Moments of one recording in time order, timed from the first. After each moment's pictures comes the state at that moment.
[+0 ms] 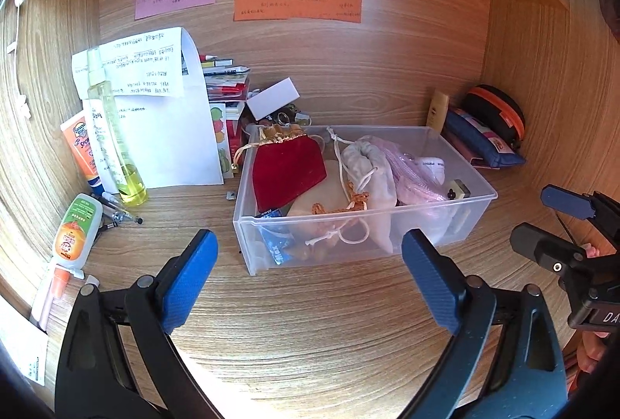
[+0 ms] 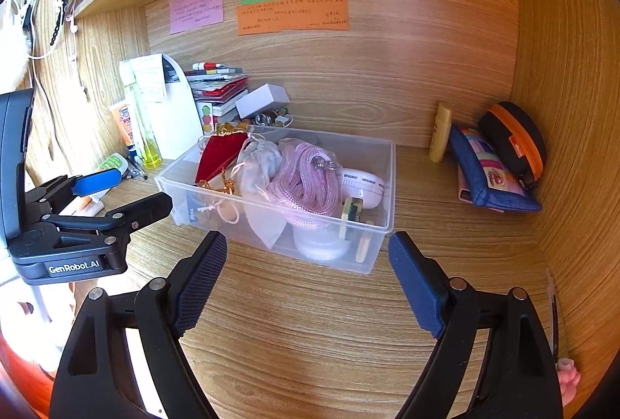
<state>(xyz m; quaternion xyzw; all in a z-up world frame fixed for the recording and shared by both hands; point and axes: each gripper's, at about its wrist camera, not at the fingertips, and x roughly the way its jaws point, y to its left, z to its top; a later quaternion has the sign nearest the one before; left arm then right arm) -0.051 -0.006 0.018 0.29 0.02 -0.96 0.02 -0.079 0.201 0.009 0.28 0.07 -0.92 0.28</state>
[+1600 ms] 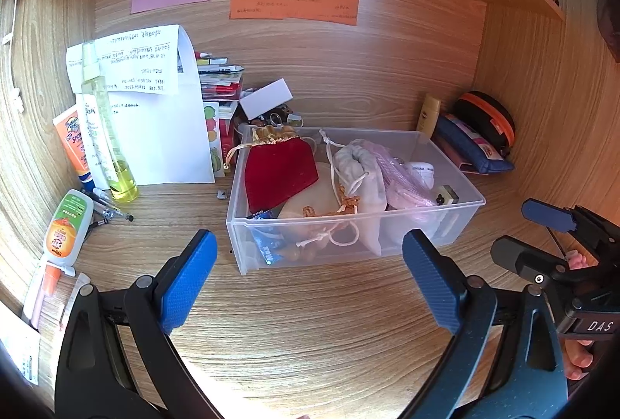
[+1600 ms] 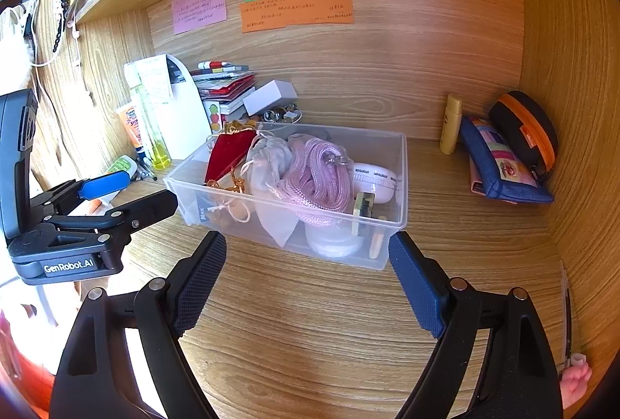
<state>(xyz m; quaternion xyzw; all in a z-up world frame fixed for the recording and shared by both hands) -0.050 -0.009 0.023 0.29 0.04 -0.96 0.01 -0.079 0.196 0.007 0.30 0.05 -0.91 0.28</state>
